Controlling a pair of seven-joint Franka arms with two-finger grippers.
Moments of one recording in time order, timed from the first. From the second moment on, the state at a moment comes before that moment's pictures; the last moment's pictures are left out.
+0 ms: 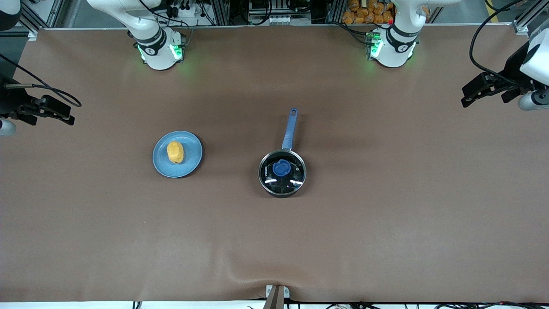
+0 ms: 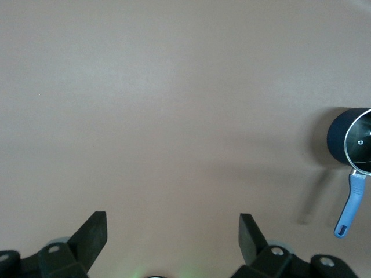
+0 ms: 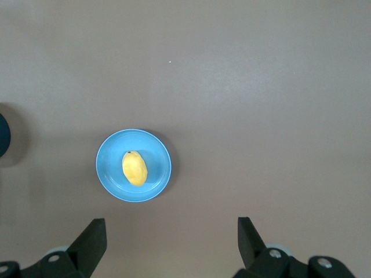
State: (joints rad) left arm -0.08 -0.03 -0.04 -1.52 0.01 1.49 -0.22; right arm 0.06 0.04 -0.08 -1.52 0.02 1.53 0.00
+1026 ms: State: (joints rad) left arm -0.08 -0.03 -0.04 -1.52 0.01 1.49 -0.26; right arm 0.06 0.04 -0.08 -1.52 0.02 1.53 0.00
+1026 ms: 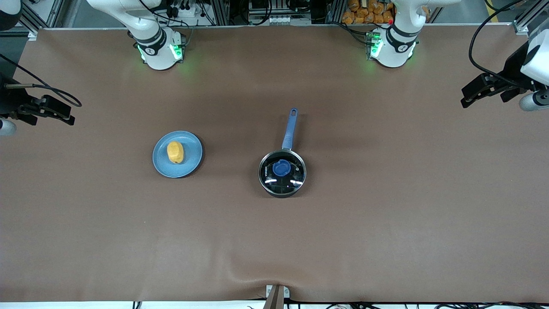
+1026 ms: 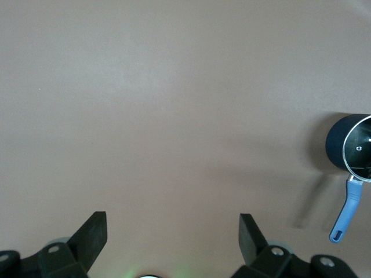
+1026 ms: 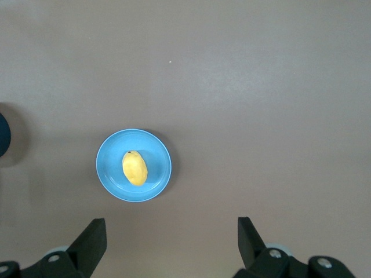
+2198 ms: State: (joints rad) left arm -0.15 0.05 -0.06 -1.52 -0.02 1.54 -0.35; right arm 0.06 0.04 -0.08 -1.53 0.02 1.53 0.00
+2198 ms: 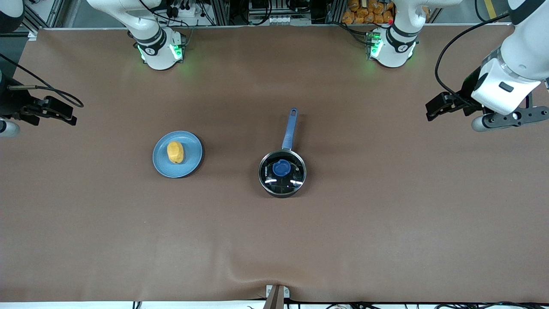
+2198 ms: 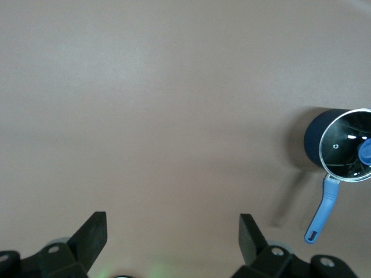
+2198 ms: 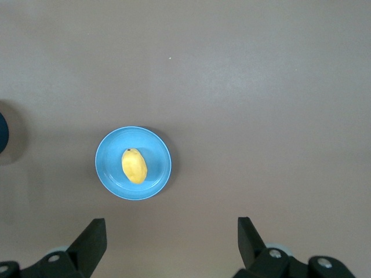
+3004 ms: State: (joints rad) left arm -0.23 0.15 -0.08 -1.49 -0.02 1.55 -0.46; right arm 0.06 0.04 -0.08 -1.53 0.02 1.53 0.00
